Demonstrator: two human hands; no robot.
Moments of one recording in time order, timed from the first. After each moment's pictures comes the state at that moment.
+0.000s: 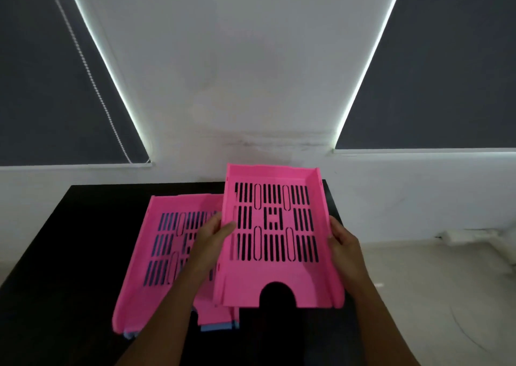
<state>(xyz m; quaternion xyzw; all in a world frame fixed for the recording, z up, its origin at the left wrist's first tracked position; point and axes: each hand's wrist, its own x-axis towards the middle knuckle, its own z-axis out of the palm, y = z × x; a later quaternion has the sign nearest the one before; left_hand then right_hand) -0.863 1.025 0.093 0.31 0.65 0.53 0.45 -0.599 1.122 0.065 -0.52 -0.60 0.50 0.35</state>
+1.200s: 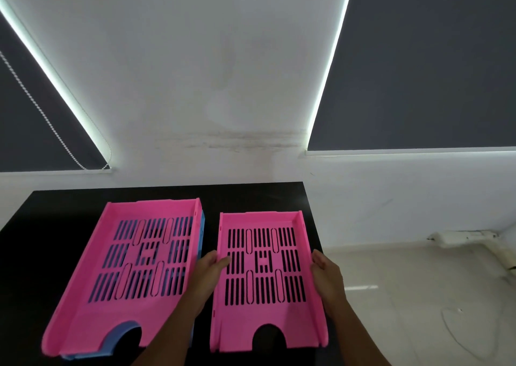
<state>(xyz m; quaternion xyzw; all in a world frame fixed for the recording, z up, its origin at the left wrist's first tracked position) -0.765 1.073 0.016 0.22 0.74 0.43 0.47 -0.530 1.169 -0.014 -0.64 -0.54 0.49 0.23</state>
